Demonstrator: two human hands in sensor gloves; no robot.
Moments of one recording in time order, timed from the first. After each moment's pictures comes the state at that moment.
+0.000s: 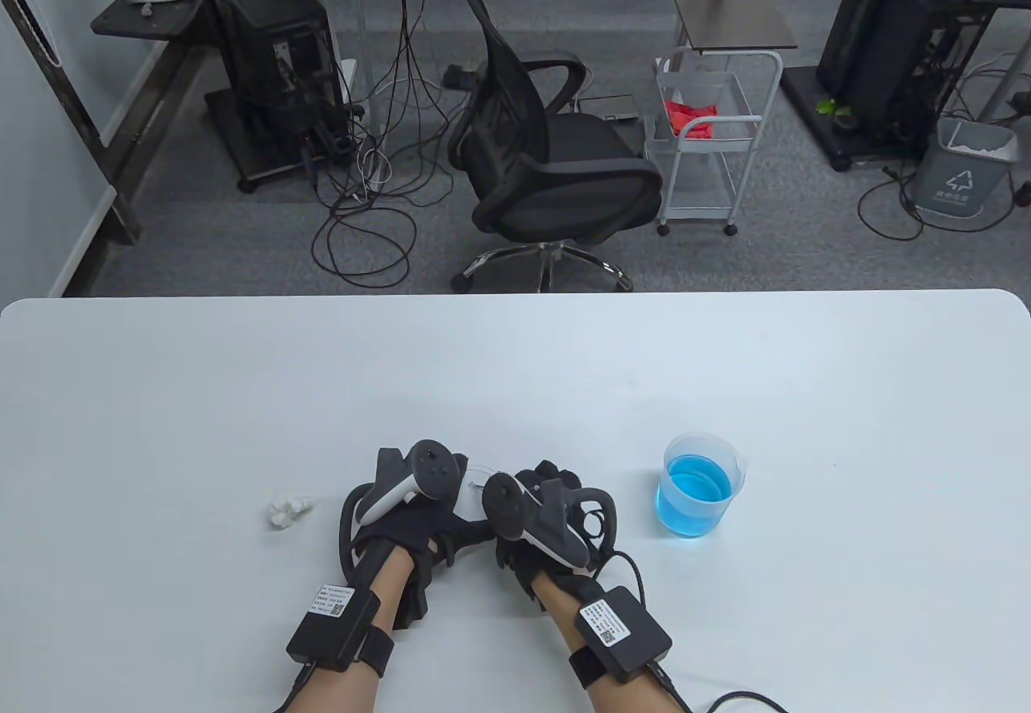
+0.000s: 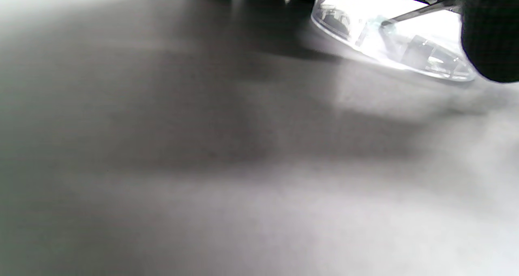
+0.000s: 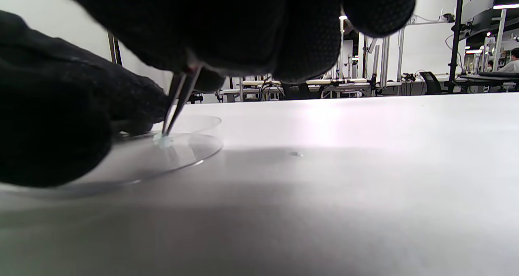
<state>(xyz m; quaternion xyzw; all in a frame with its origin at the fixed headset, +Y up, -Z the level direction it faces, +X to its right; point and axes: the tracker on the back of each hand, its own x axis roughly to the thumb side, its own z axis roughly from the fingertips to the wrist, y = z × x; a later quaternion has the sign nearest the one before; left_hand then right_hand) -0.148 -0.787 -0.405 -0.26 -0.07 0.14 0.95 0.013 -0.742 -0.370 0.09 -0.10 0.99 0.06</state>
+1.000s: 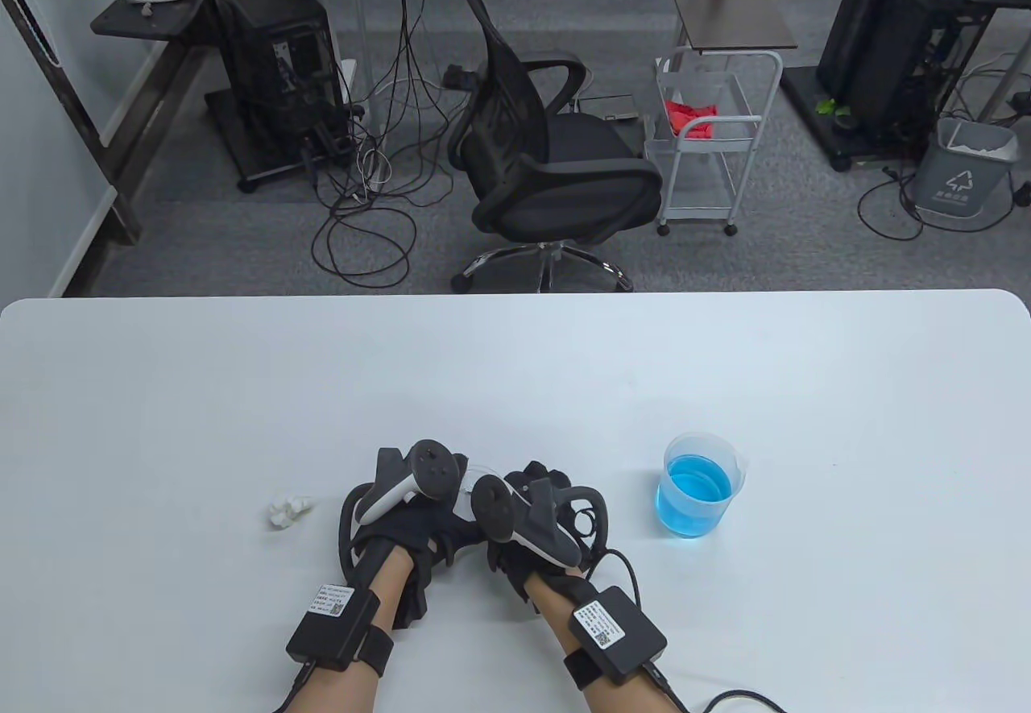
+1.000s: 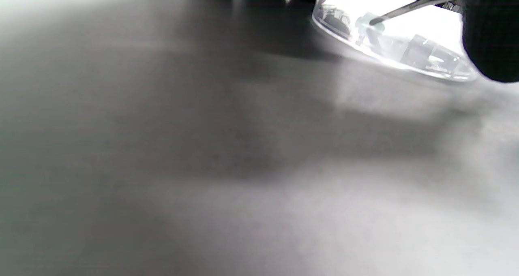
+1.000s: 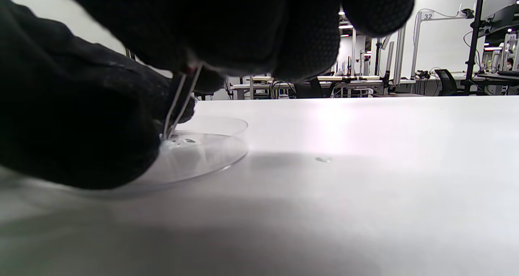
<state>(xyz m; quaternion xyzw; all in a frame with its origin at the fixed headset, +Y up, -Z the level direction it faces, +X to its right) -0.148 -0.787 -0.405 -0.26 -0.07 0.14 0.95 0.001 -0.737 -0.367 0.11 -0.09 0.99 0.06</state>
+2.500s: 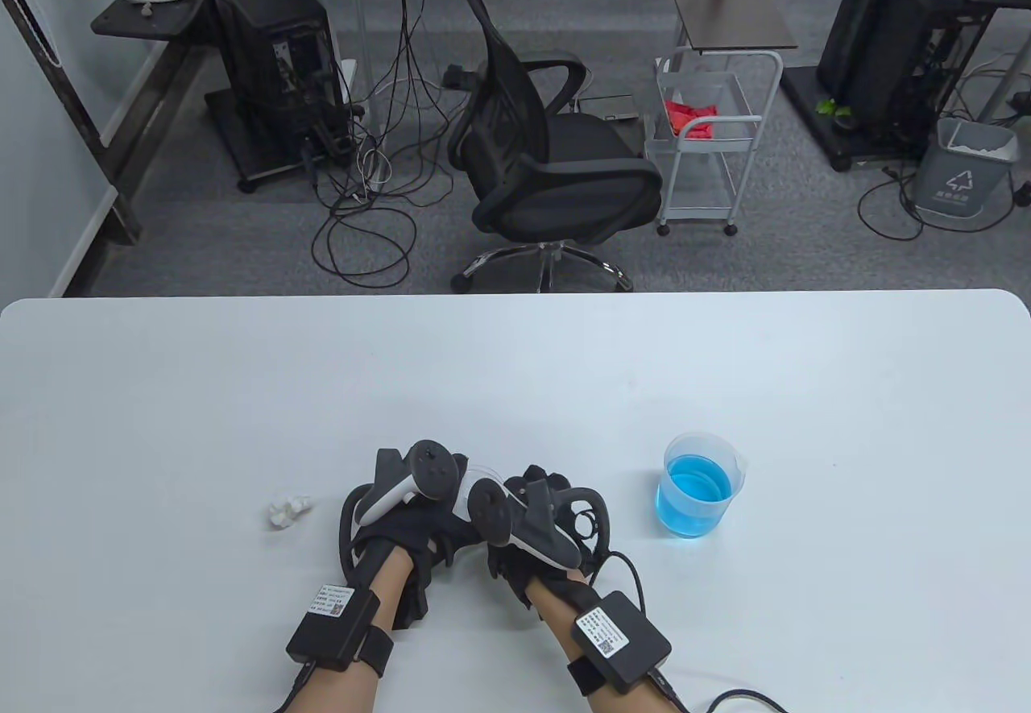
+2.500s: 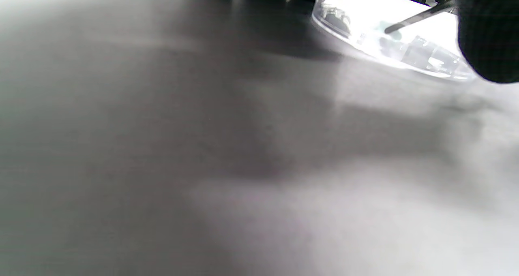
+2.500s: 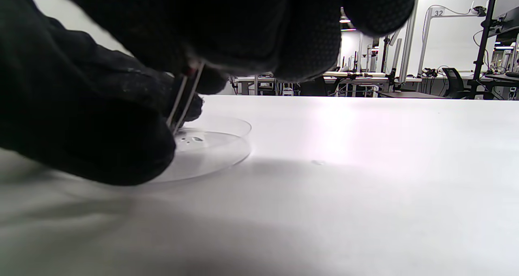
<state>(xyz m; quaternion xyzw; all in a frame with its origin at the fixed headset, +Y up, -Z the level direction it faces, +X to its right) -0.149 -0.788 -0.405 -0.26 -0.07 0.15 0.95 -0.001 -0.735 -0.363 0.12 -0.07 0.99 0.04</state>
